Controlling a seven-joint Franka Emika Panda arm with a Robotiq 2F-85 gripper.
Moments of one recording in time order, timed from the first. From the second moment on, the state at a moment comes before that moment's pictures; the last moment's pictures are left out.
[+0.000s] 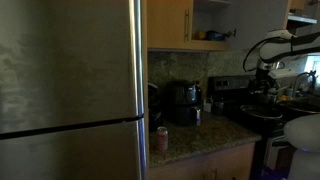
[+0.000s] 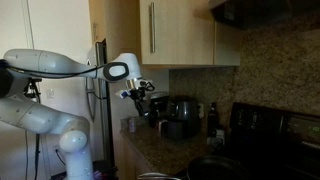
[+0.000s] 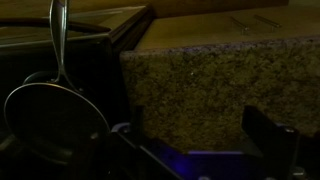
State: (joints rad) arm -0.18 -0.96 -0.14 -2.66 -0.21 1.91 -0.08
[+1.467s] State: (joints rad) arm 0.01 -0.94 -0.09 -2.66 0.04 1.90 -0.03
